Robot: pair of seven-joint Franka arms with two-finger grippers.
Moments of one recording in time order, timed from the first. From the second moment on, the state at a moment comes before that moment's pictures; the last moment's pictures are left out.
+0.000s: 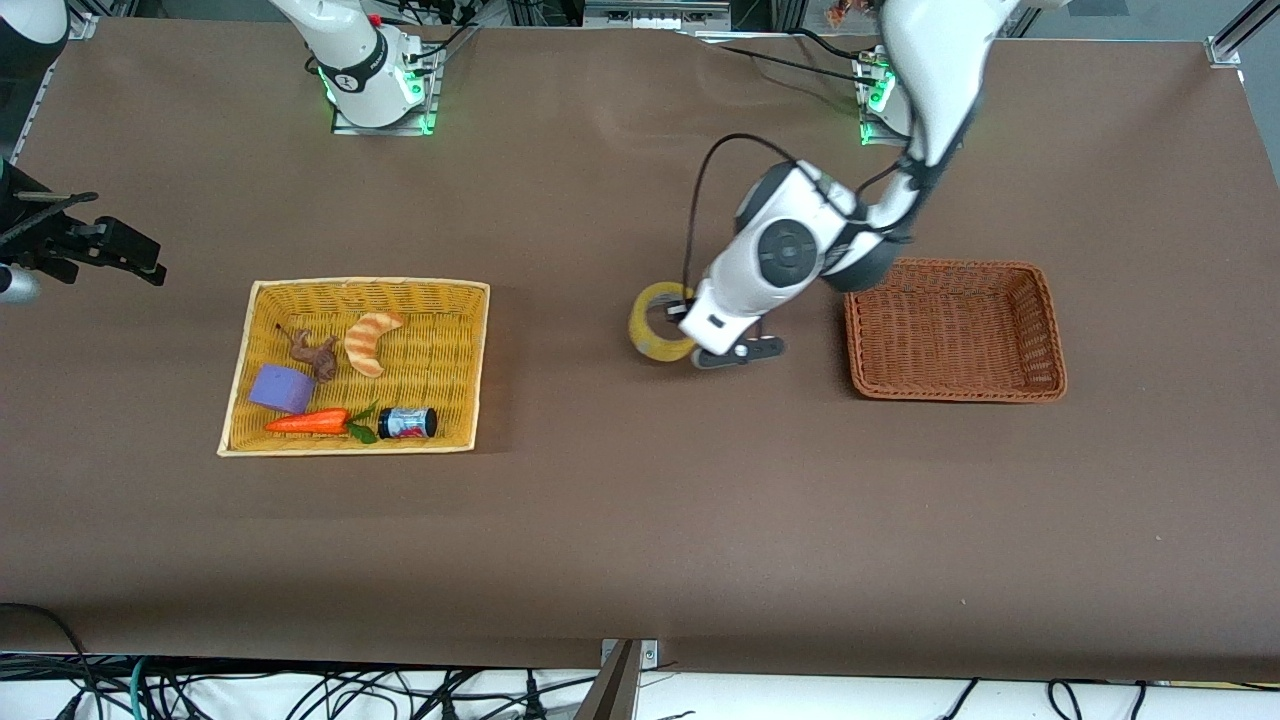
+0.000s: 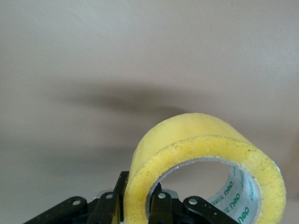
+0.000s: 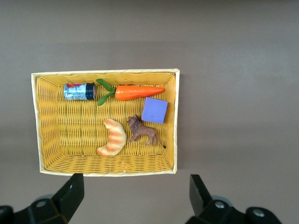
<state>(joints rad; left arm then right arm) -0.36 0.46 -0.24 -1.79 -0.22 2.18 -0.61 -0.09 0.05 0.06 -1.61 -0.03 1.68 -0.02</state>
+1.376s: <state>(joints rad) -0.08 0.36 0.03 -2.21 -0.02 2.29 0.19 -0.09 0.06 0.06 -1.61 -0.03 1.68 -0.02</state>
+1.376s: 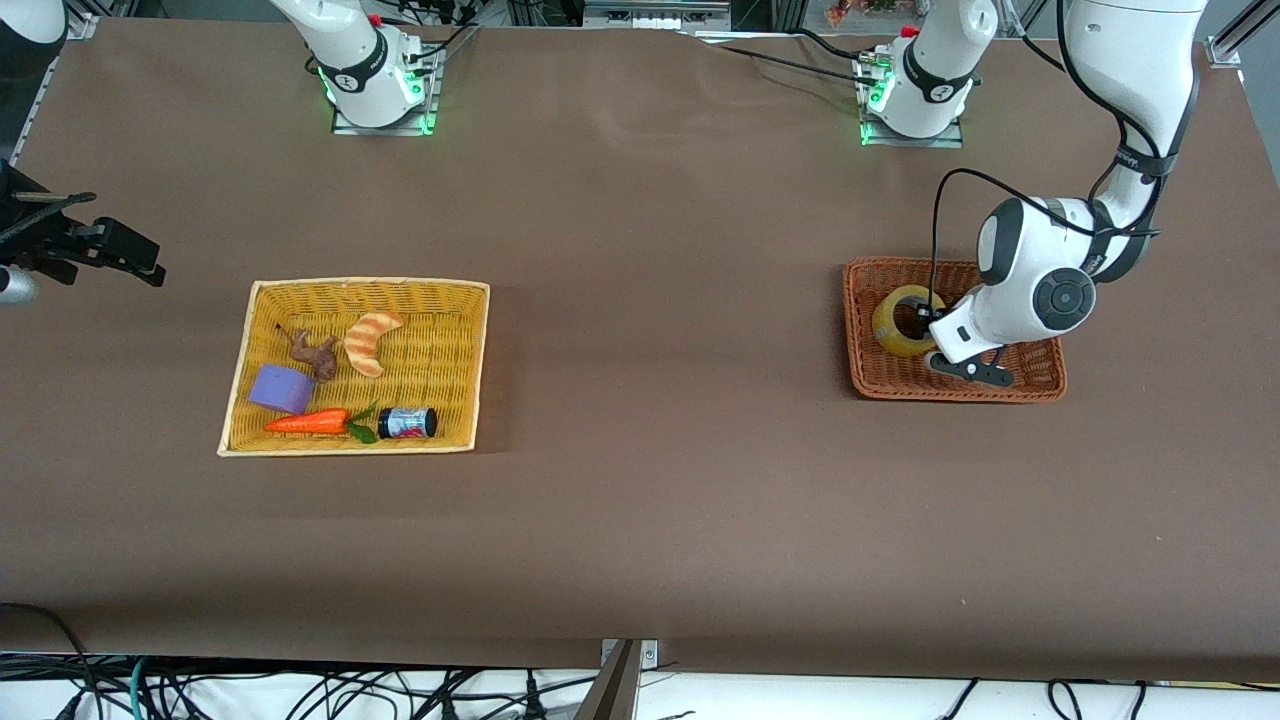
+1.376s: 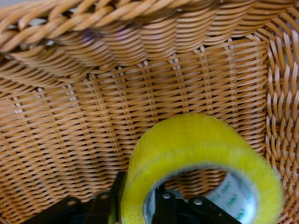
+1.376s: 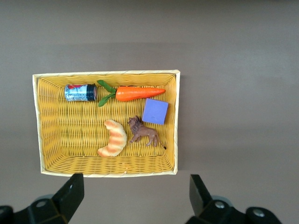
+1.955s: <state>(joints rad) -0.09 -0.01 0.02 -2.19 -0.02 2.13 0.19 -0.09 0.06 0.06 -1.61 -0.03 1.68 -0.02</state>
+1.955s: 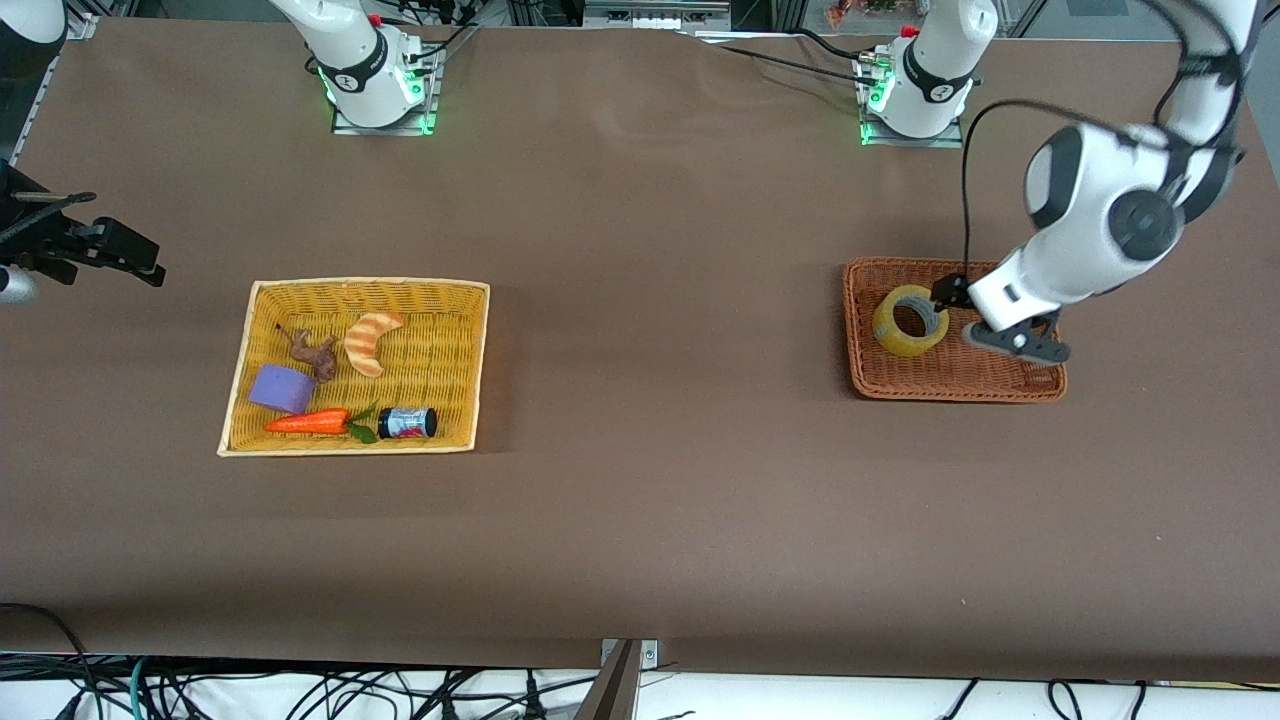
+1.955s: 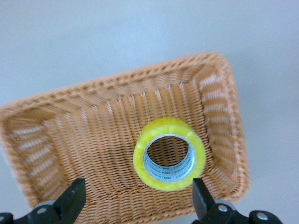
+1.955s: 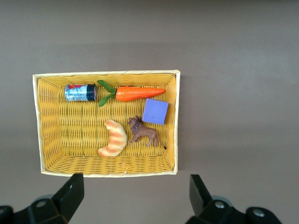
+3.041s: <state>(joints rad) -0.09 -0.03 -0.02 -1.61 -0.02 1.53 -0.02 -0.09 0.06 0.06 -1.61 -0.03 1.68 -0.02</state>
